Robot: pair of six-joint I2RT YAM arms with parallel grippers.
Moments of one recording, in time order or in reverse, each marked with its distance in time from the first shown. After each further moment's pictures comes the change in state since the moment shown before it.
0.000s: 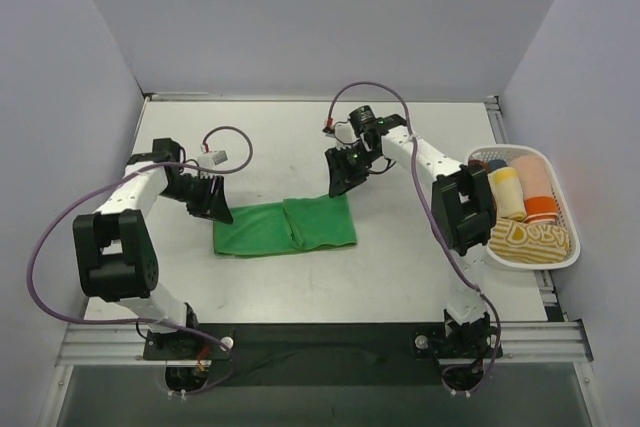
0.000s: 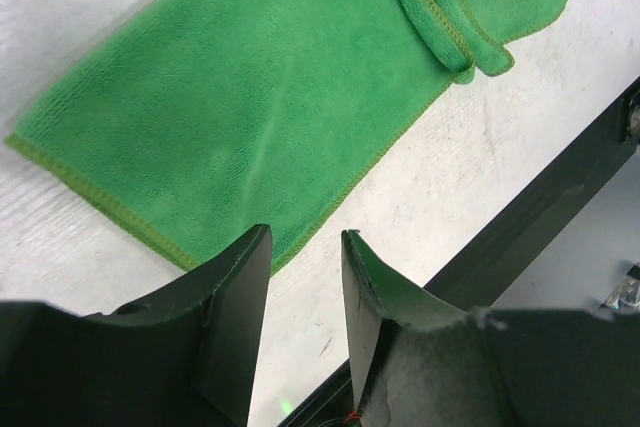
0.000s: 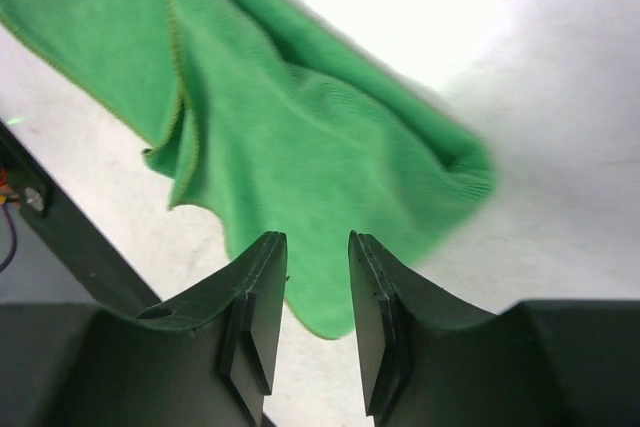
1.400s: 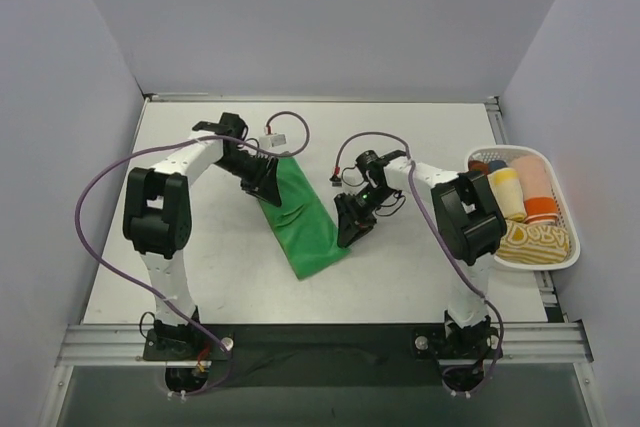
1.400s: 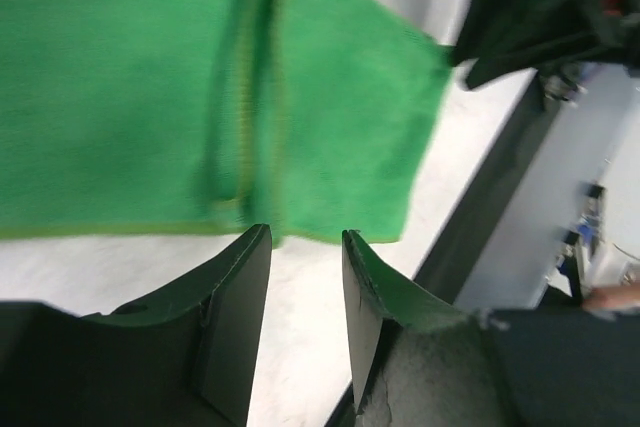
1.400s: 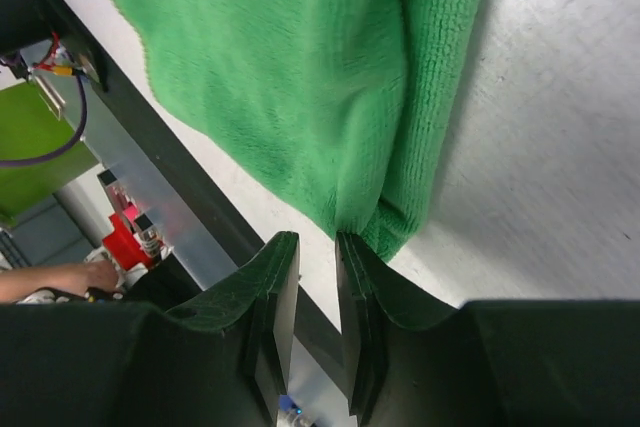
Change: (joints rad) left arm -0.322 0.359 0.422 -0.047 0.113 -0.061; right arm -0.031 -0.116 -0.405 0.013 -0.216 0.019
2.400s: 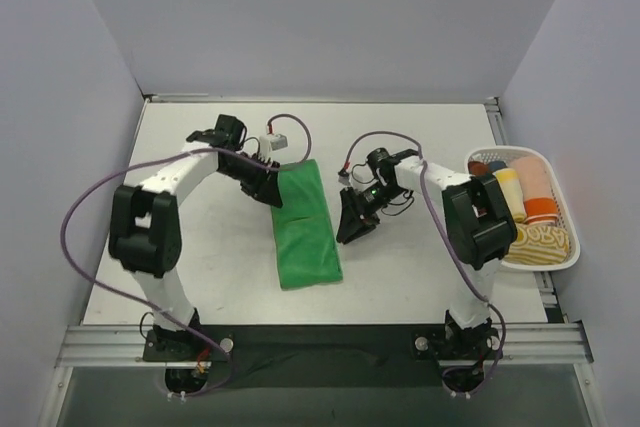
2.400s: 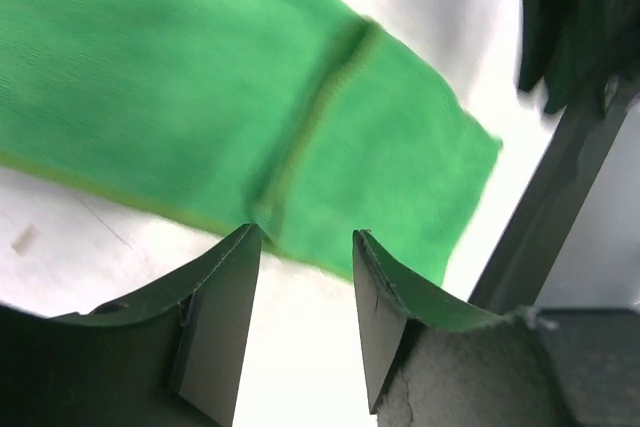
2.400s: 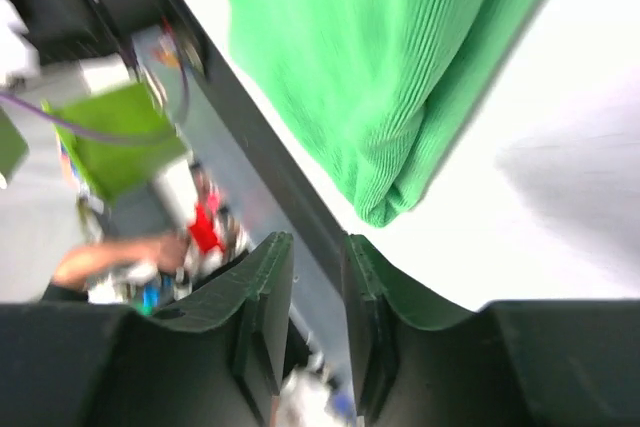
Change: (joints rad) left arm -0.023 -0.070 -0.105 0.172 0.006 0.038; right arm 0.000 -0.029 -0.086 -0.003 -0.177 0.063
